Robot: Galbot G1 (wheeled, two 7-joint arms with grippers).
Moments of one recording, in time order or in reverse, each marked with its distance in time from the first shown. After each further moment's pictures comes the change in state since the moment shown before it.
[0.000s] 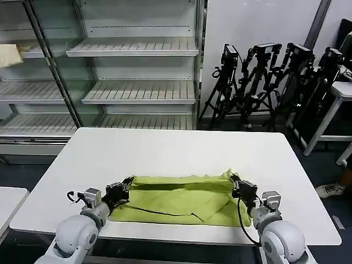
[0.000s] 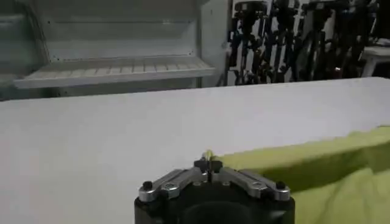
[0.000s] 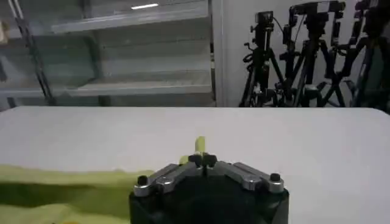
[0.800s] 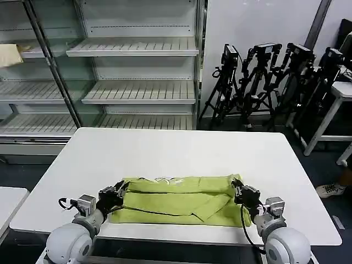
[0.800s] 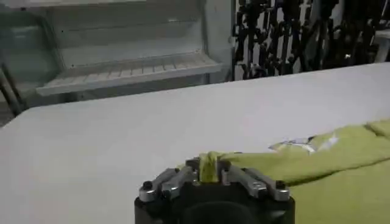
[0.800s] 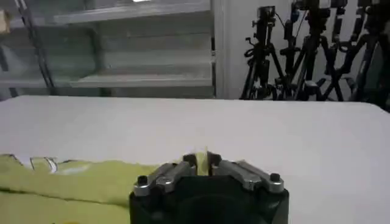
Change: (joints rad) left arm 0.097 0.025 -0.043 -0.111 0.031 0.013 -0.050; right arm -0.068 -0.033 0.050 0.056 0.001 0.005 -0.019
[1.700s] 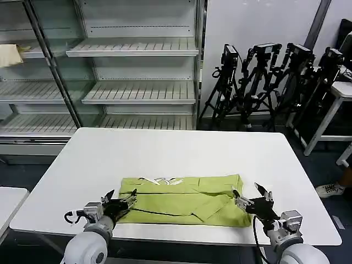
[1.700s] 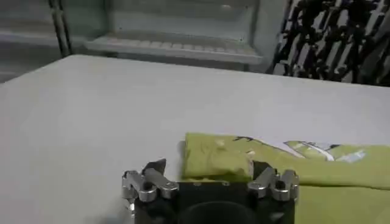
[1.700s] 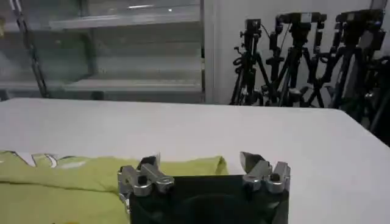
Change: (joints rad) left arm 0.004 -0.113 0.097 0.025 -0.174 0.001 -0.365; right arm -0.152 0.023 0.092 0.084 -0.047 0.034 -0.030
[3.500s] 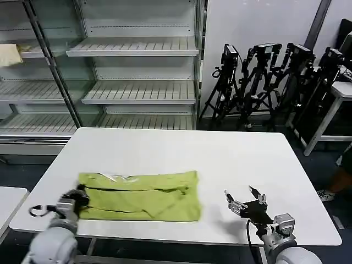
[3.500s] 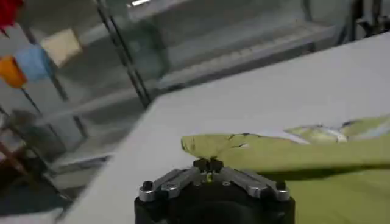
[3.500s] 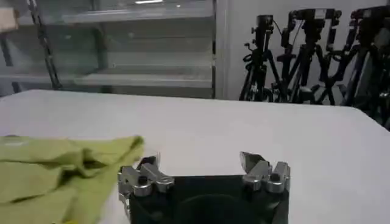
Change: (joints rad) left arm 0.040 0.187 -0.256 0.034 0.319 -0.008 0.137; right arm -0.001 0.008 -0.047 0.010 -0.030 0.000 0.002
